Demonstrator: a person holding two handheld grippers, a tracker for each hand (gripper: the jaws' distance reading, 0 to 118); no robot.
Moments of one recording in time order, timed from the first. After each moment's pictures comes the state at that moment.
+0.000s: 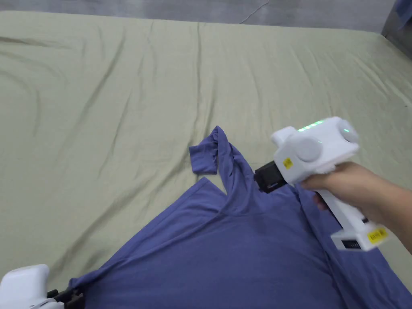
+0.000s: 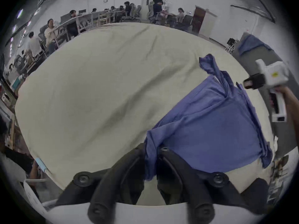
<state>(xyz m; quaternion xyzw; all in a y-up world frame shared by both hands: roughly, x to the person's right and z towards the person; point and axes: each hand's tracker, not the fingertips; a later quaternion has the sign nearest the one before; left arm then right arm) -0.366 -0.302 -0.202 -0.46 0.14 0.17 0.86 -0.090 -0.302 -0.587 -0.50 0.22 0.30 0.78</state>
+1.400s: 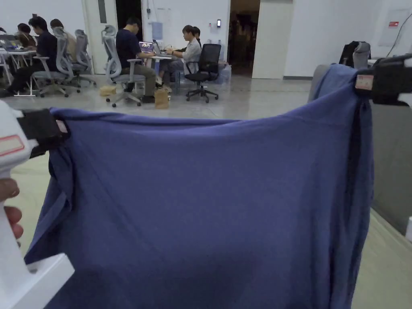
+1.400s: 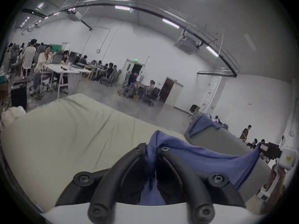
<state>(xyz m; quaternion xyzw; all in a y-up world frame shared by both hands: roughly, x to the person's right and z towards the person) -0.313 0.072 -0.274 -0.08 0.04 0.21 0.97 0.129 0.145 -0.345 -0.09 0.14 0.02 0.99</state>
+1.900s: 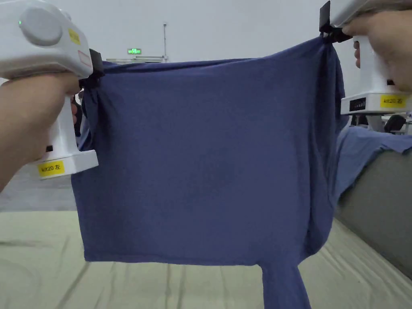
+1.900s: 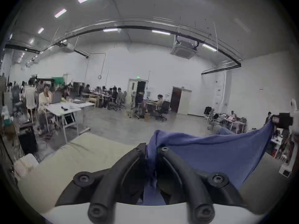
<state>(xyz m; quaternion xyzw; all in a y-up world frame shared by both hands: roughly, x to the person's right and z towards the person) -0.342 0.243 -0.470 -0.05 0.12 0.09 0.99 0.053 0.320 -0.576 -0.06 0.05 0.02 1.00</state>
